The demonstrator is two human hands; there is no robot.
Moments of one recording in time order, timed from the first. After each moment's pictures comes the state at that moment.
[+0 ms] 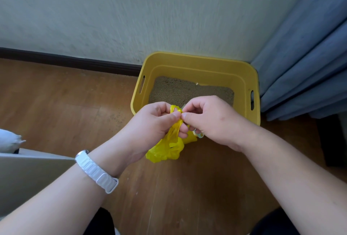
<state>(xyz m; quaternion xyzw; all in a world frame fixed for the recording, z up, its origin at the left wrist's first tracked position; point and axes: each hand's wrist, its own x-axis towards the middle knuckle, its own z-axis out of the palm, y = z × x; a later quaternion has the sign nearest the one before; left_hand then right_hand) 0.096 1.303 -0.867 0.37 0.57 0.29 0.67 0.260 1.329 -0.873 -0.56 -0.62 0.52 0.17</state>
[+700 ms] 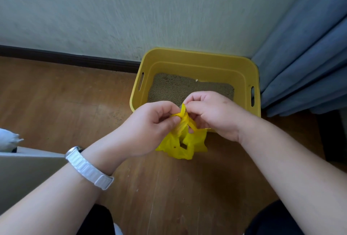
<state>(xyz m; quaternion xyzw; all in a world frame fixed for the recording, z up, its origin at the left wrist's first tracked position) 0.077 1.306 -0.881 0.67 0.52 0.21 0.48 0.257 1.343 -0.885 -0.53 -0.48 0.67 0.19</state>
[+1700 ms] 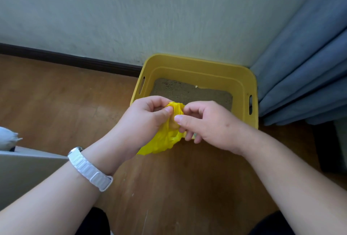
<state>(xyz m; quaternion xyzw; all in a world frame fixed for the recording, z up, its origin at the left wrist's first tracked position) 0.082 1.310 -0.874 0.45 0.60 0.33 0.58 0.262 1.329 -0.874 -0.48 -0.63 0.59 0.16</state>
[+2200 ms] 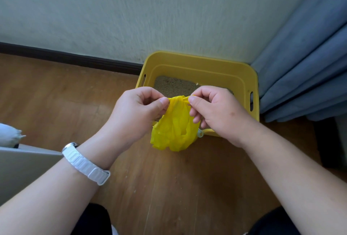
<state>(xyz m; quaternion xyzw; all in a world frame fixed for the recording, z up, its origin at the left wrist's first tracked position) 0.073 1.312 -0.867 0.50 0.65 0.35 0.46 0.263 1.333 -0.868 -0.55 -0.58 0.54 0.27</state>
